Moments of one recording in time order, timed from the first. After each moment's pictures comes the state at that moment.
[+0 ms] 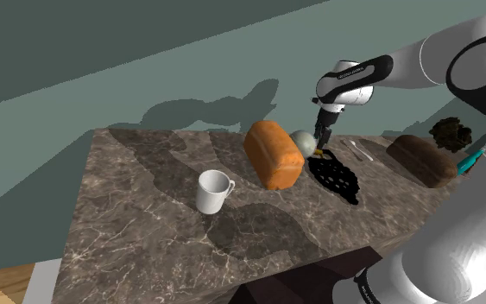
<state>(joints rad) -0.16 0.22 -0.37 -2.06 -0.04 2.16 -1.28</state>
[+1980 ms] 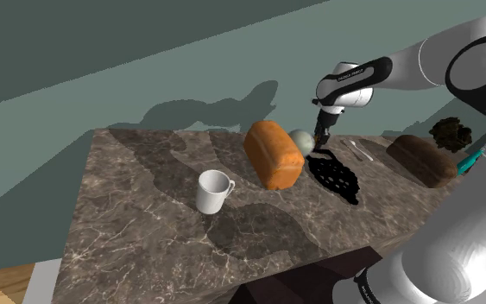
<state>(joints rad) -0.16 0.22 -0.37 -2.07 -0.04 2.19 -1.29</state>
